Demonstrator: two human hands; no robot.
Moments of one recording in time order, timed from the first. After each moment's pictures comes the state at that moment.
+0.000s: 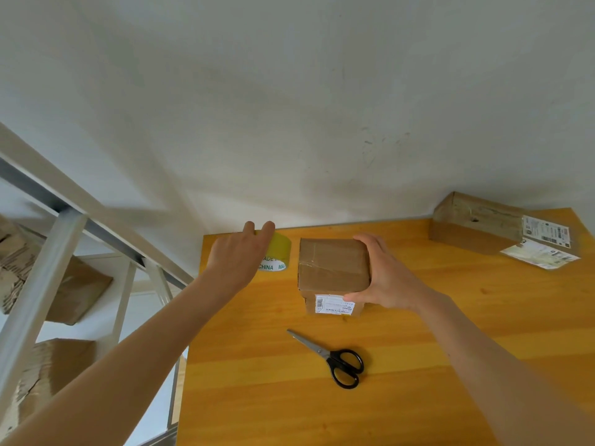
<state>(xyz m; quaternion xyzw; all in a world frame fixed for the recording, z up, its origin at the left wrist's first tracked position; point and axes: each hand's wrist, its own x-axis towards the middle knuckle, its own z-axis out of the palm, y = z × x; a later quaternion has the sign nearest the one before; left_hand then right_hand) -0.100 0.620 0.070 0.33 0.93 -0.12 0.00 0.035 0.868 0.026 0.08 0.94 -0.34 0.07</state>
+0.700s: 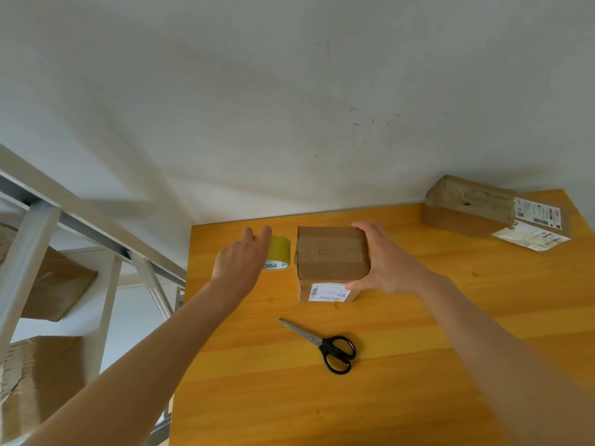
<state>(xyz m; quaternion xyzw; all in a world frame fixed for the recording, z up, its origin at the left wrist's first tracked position) -0.080 0.632 0.026 0.30 0.95 -0.07 0.04 0.039 0.884 0.030 0.09 0.93 -0.33 0.11</state>
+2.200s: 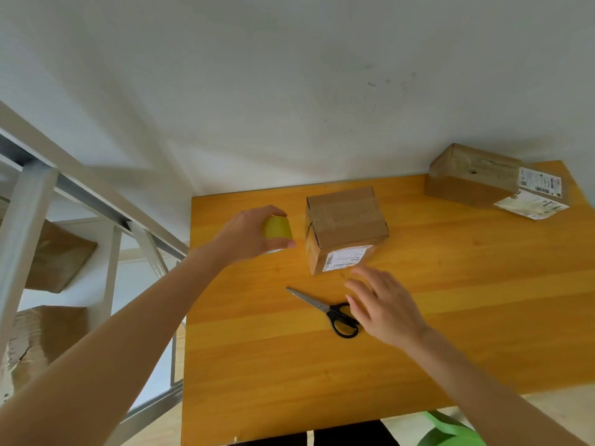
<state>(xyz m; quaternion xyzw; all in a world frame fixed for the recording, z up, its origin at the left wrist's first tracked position) -0.094 0.609 0.026 0.33 0.87 0.26 0.24 0.130 0.800 -0.015 -0.08 0.98 -0.10 -0.15</state>
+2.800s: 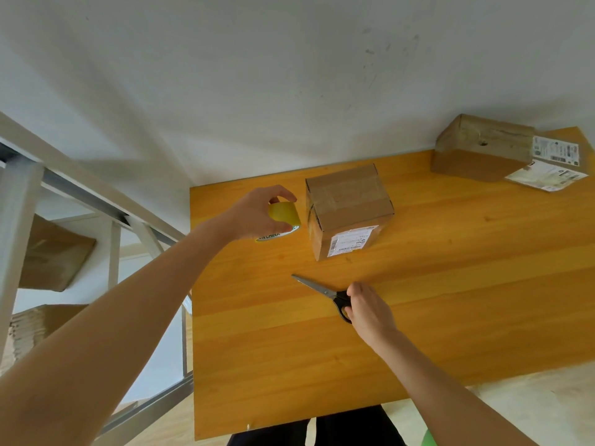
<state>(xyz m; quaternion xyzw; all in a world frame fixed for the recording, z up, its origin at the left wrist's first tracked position) -0.110 0.623 0.015 0.36 0.84 0.28 0.29 0.137 0.756 -0.092 0.20 0.95 -0.17 0.18</state>
